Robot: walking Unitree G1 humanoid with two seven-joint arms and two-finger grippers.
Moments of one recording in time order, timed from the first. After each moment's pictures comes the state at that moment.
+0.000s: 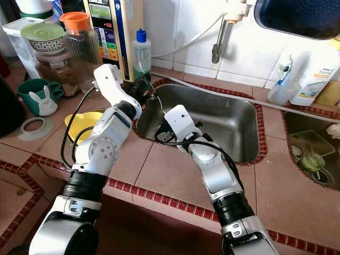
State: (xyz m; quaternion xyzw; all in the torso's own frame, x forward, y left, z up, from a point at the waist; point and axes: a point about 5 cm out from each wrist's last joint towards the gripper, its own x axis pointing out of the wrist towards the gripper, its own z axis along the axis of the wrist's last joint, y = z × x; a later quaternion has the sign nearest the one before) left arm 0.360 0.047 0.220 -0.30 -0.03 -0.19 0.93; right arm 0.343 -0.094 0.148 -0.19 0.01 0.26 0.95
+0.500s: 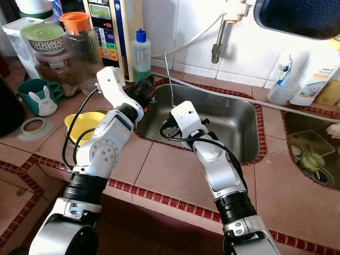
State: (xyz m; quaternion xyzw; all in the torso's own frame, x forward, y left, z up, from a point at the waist) left arm 0.357 0.044 0.216 -0.30 -0.02 -0.20 0.93; right arm 0.347 -0.105 0.153 -0.18 0.00 0.22 0.96
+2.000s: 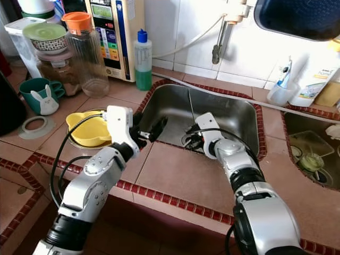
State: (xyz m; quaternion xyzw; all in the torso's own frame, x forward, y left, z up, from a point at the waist) left arm 0.306 0.057 0.157 -0.12 0.01 -0.25 0.96; right arm 0.373 -0.171 0.099 -0.15 0.24 0.21 0.94
